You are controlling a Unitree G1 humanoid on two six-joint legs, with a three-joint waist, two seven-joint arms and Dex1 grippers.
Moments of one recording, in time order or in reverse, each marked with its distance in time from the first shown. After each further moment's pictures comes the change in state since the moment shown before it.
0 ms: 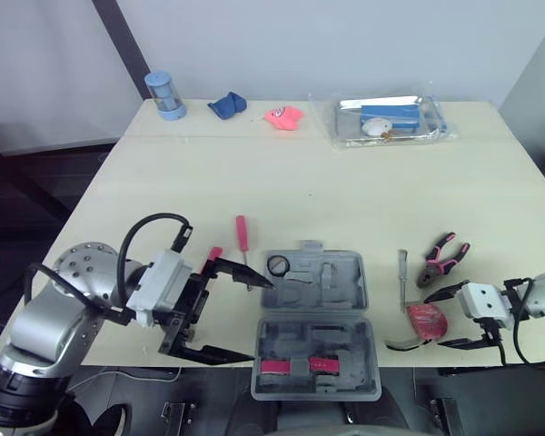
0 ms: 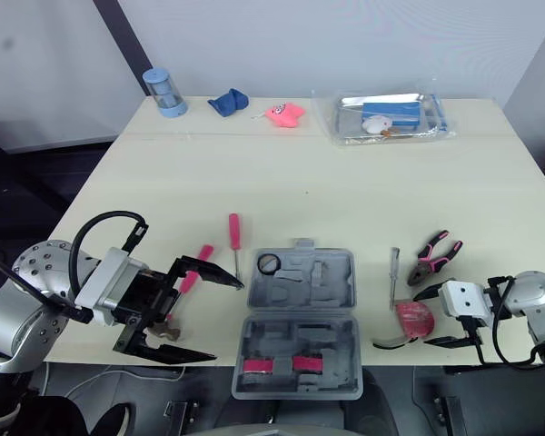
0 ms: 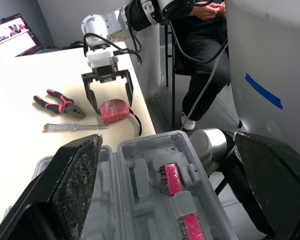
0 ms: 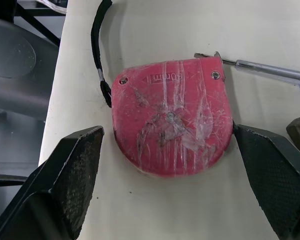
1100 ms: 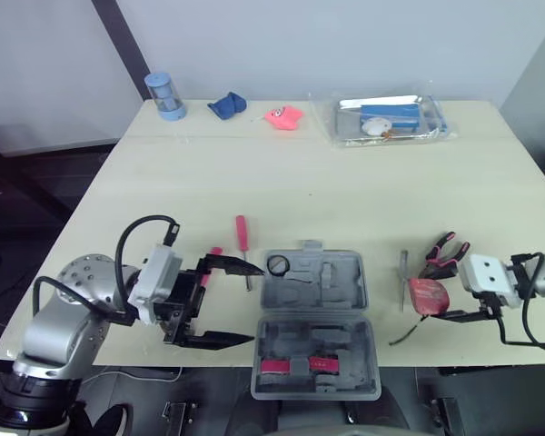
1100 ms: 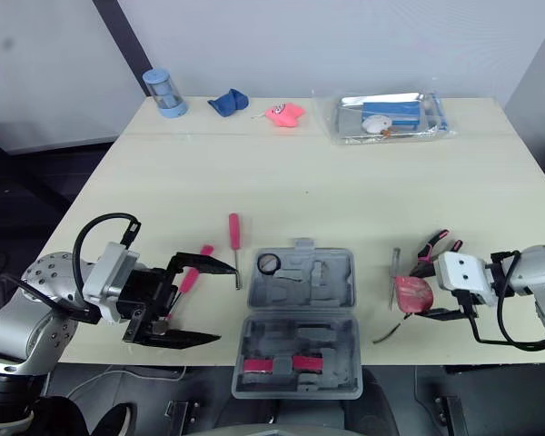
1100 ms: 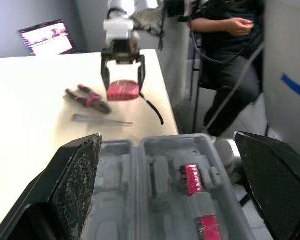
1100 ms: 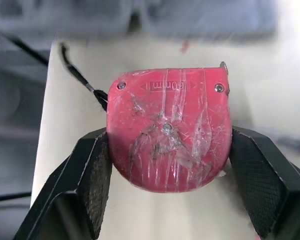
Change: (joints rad) left arm 0.066 -0.087 0.037 0.135 0.021 -0.074 0.028; right arm 0.070 -0.143 -0.070 -0.619 0.113 0.568 -0.127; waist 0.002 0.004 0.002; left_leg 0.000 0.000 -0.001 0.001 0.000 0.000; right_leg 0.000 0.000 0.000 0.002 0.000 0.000
